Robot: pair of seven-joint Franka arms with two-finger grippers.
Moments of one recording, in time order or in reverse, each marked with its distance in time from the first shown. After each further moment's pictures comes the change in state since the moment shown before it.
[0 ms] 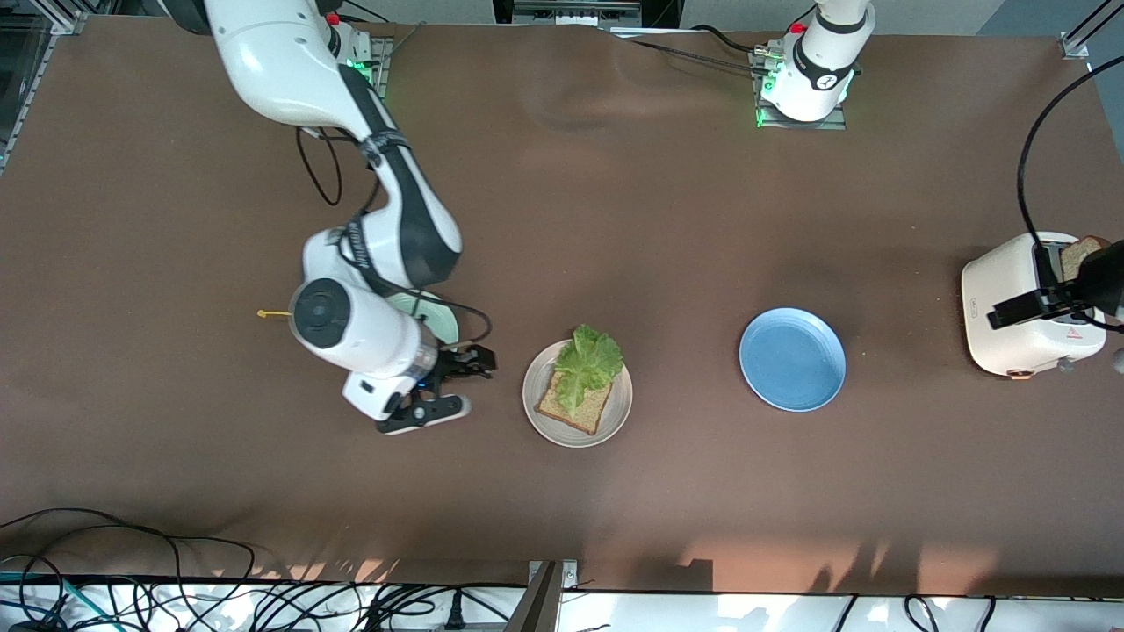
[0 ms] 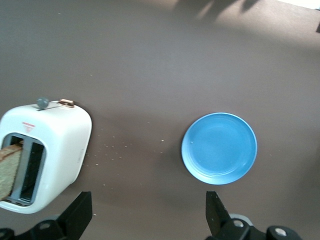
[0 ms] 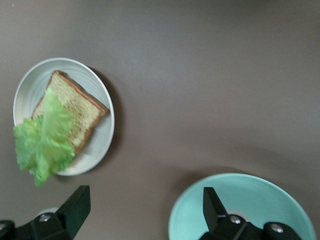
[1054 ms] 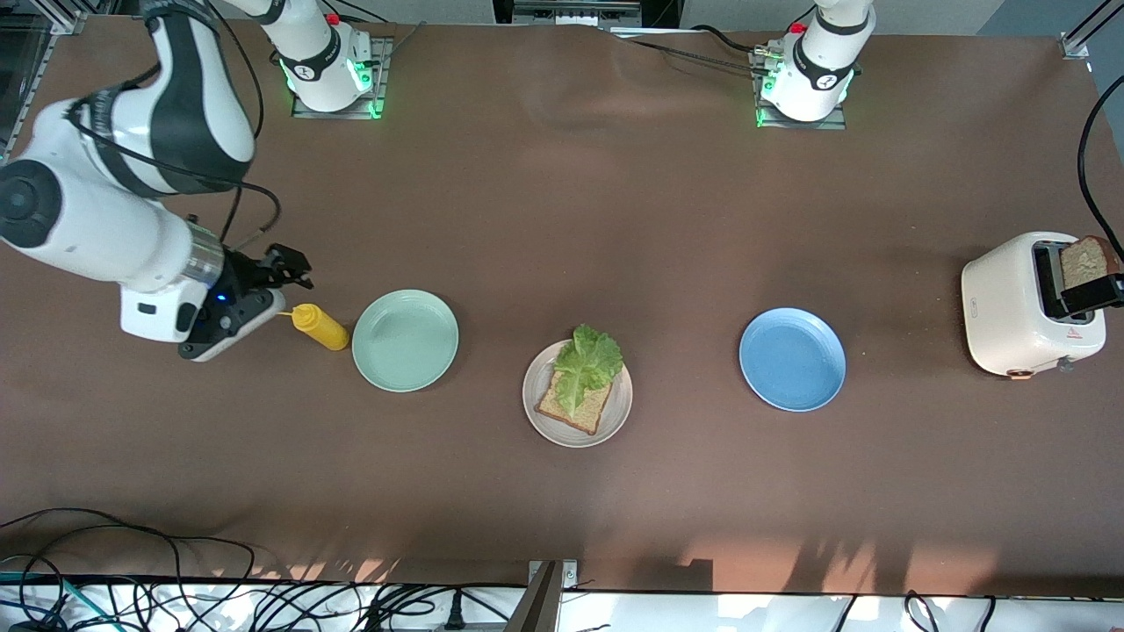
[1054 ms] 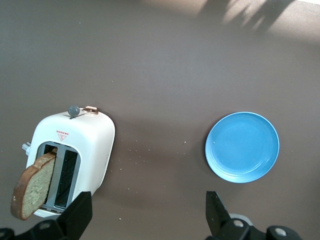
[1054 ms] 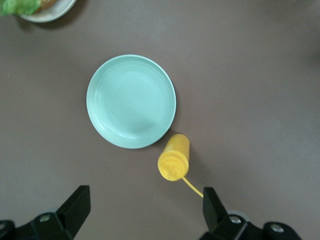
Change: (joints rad) left arm 0.078 -0.007 0.000 0.003 0.000 -0.001 0.127; right arm -0.203 -0.484 -0.019 -0.423 -0.200 -0.185 -0.639
